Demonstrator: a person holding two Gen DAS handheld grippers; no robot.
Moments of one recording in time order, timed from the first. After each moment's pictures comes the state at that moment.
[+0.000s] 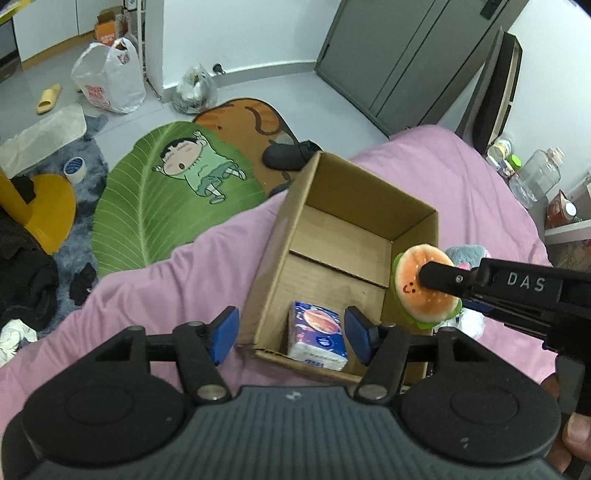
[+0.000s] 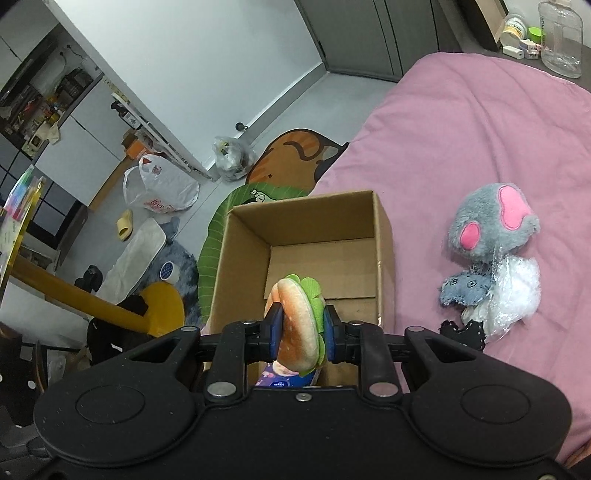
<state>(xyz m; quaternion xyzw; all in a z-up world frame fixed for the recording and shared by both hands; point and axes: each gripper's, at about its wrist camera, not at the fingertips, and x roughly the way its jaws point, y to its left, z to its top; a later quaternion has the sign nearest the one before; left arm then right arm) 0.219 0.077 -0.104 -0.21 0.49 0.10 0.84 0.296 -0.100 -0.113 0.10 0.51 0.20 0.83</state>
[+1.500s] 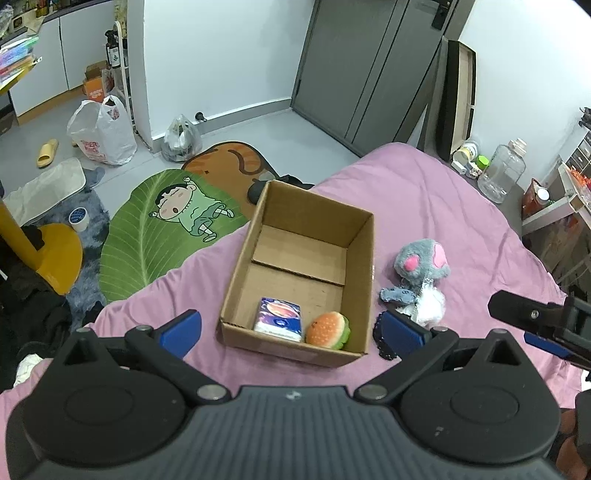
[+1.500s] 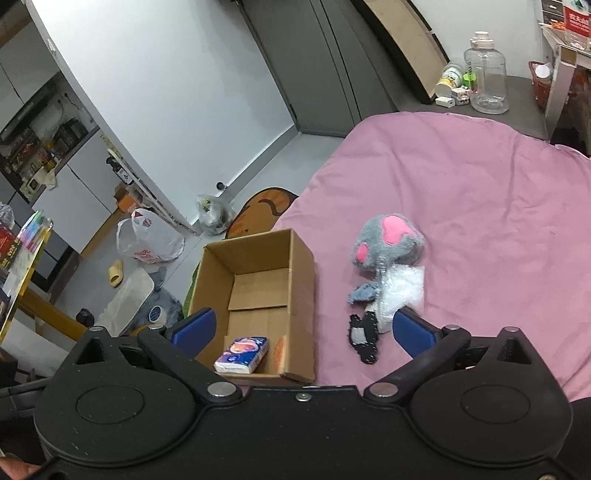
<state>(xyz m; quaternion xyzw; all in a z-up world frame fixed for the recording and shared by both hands) 0.173 0.013 -0.047 -0.15 0.44 0.09 0.88 0.221 -0.216 -0.061 0.13 0.43 0.16 0.88</state>
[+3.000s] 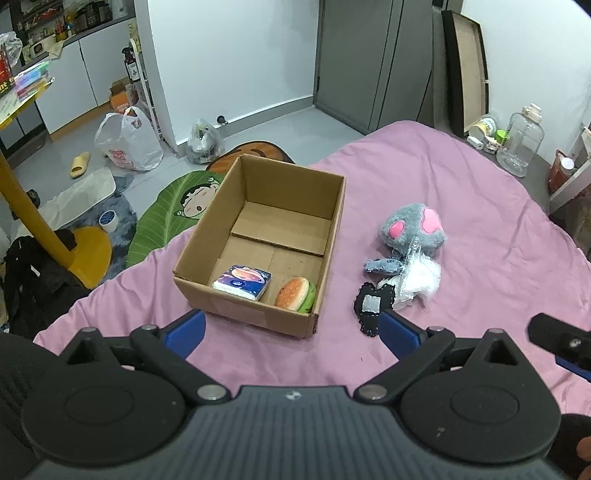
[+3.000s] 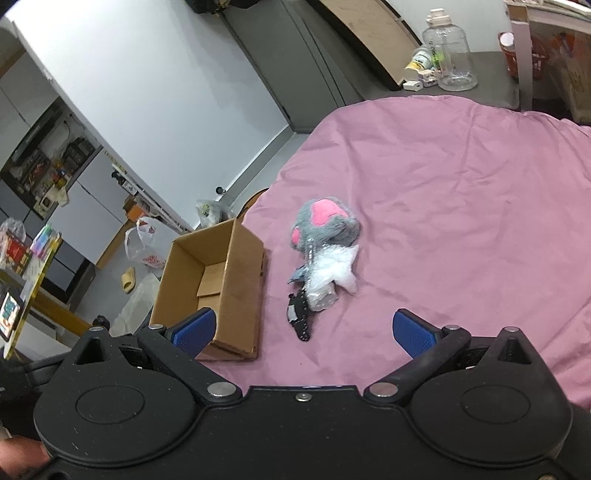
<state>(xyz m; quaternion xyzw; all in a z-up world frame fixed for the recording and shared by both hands) 0.174 -0.096 -0.067 -0.09 0.45 0.17 0.87 0.207 -0.333 -0.095 0.18 0.43 0.18 0.87</state>
